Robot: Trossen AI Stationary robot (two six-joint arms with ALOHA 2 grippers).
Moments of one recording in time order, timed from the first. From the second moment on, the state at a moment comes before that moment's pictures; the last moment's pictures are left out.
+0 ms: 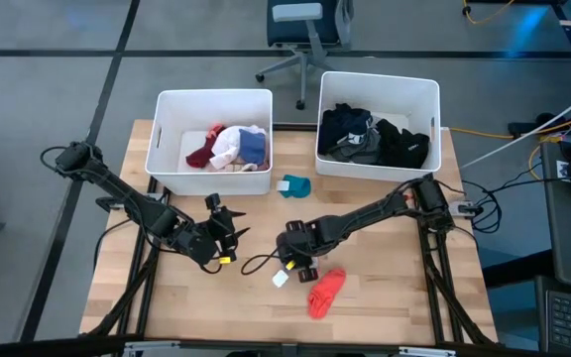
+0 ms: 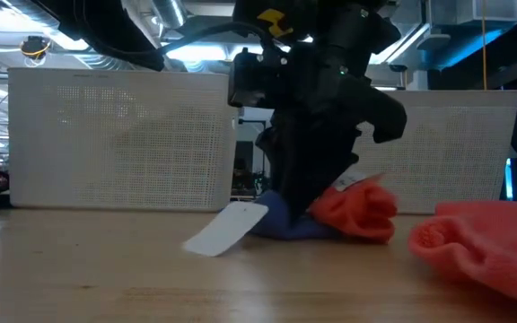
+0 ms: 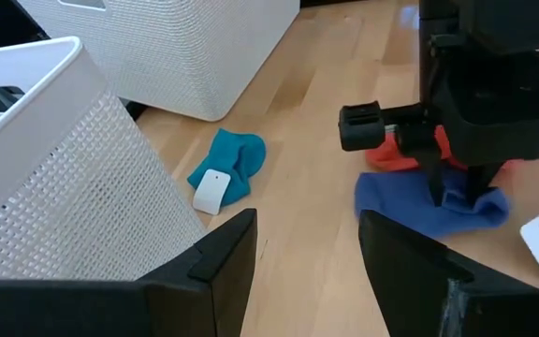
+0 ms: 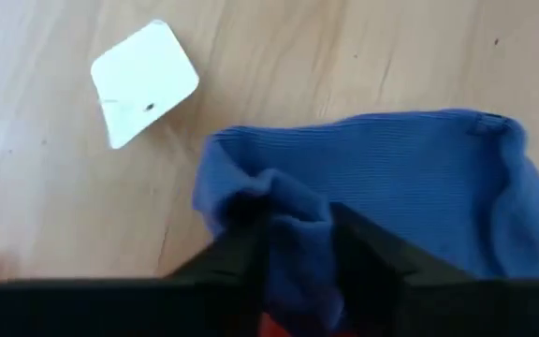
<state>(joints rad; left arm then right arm) -0.55 1.24 0.79 -0.35 -0.88 -0.39 0.24 2.08 1.43 -0.49 -0.04 -0.01</state>
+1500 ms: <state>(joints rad) -0.55 1.24 0.79 -0.35 -0.88 -0.39 0.10 1.67 1.43 0.17 0.41 -0.59</state>
